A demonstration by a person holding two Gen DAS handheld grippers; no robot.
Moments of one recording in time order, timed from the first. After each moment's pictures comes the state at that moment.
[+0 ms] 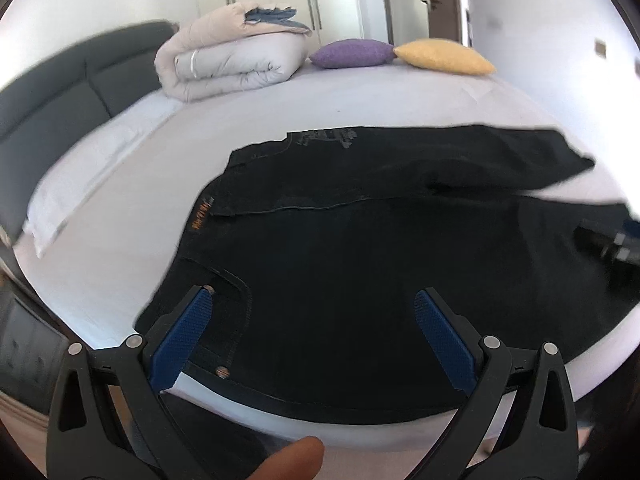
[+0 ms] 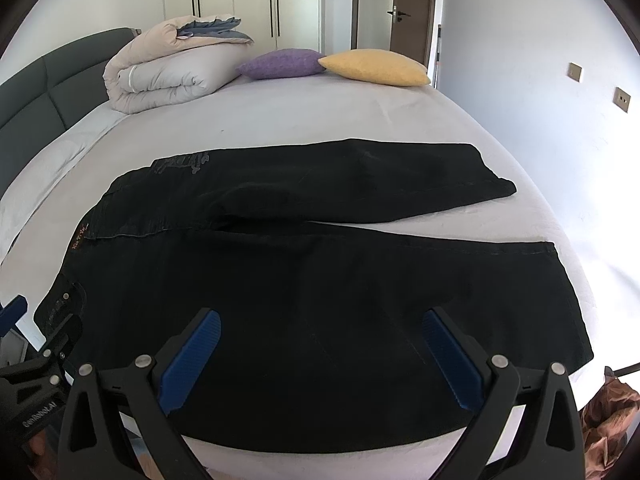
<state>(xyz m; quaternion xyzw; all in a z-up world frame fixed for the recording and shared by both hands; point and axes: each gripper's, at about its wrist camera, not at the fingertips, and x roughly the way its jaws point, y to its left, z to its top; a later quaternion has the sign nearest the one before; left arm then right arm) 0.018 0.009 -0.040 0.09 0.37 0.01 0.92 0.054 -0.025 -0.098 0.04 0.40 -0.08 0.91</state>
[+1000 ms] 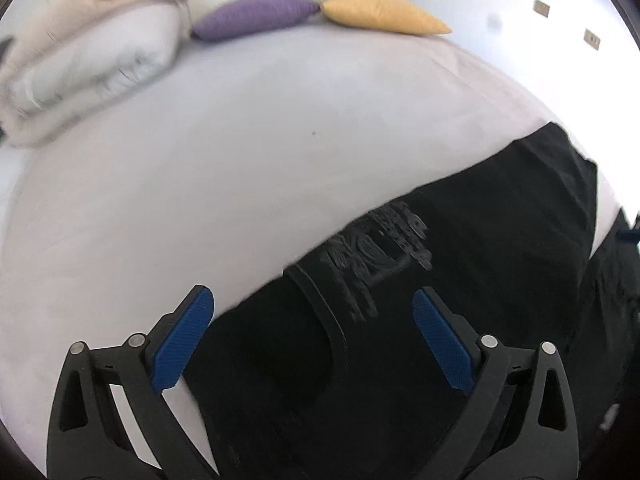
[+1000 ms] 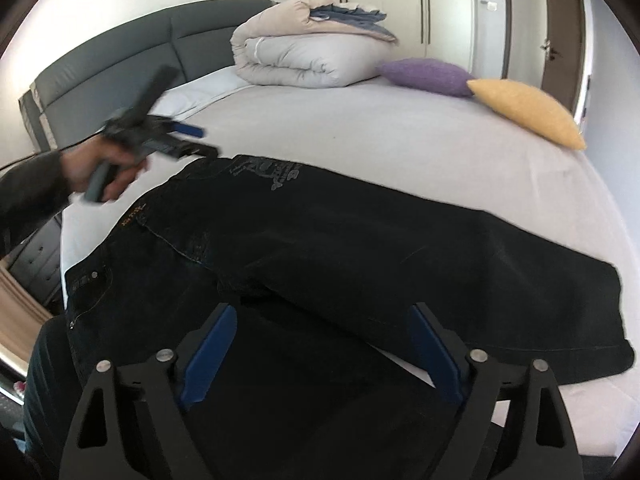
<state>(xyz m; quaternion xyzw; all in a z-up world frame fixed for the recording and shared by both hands) 0.433 0.106 -0.081 0.11 0.47 -0.25 0.84 0.199 -0.054 -0.116 -0.02 0.39 0.19 0.90</state>
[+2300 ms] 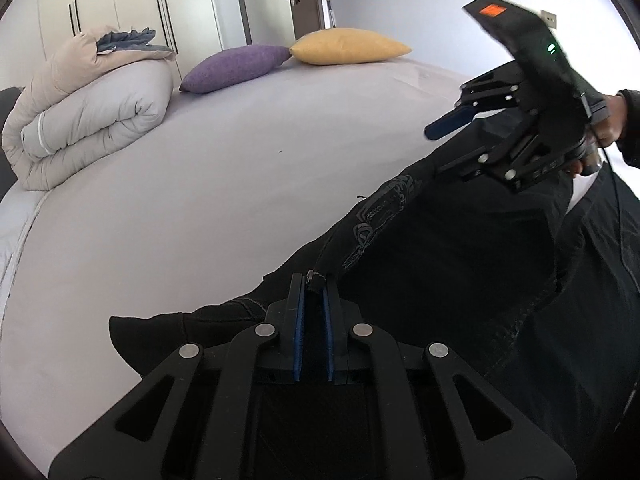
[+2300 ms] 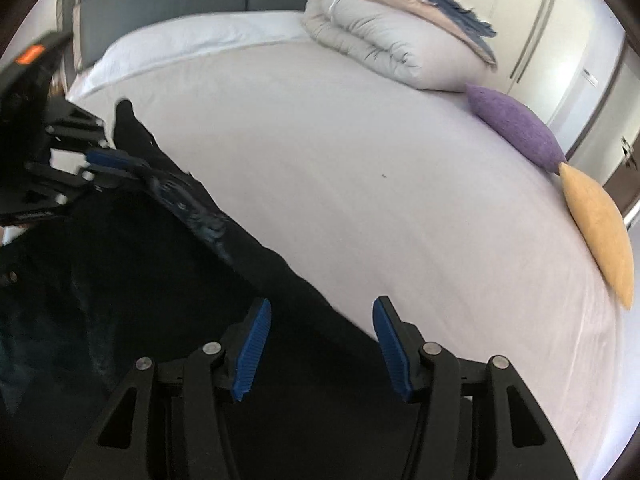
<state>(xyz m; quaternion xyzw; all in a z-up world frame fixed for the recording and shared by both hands) 0.364 0.108 -0.108 0.15 0.35 -0.26 0.89 0.387 0.054 -0.127 -0.24 0.41 0.25 0.84</state>
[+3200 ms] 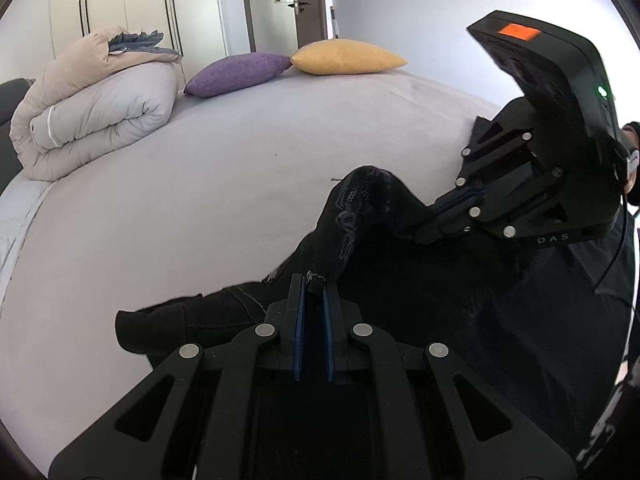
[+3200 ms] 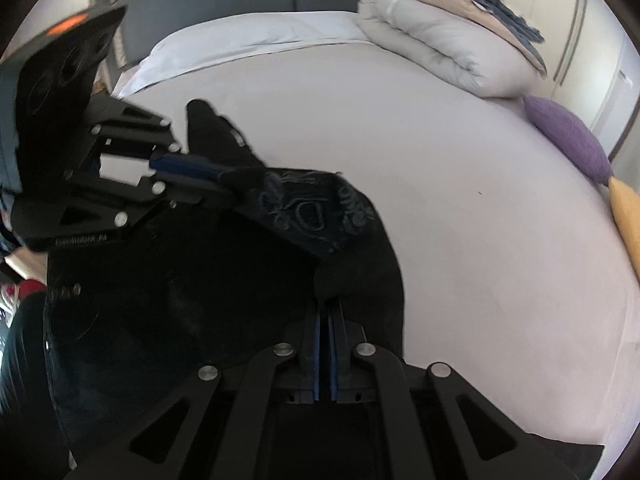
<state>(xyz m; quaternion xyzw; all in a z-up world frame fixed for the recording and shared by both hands) 0.314 0.125 -0.081 0.14 0.34 -0.27 0.89 0.315 0.130 -0.118 -0.23 0.41 0.32 0.82</state>
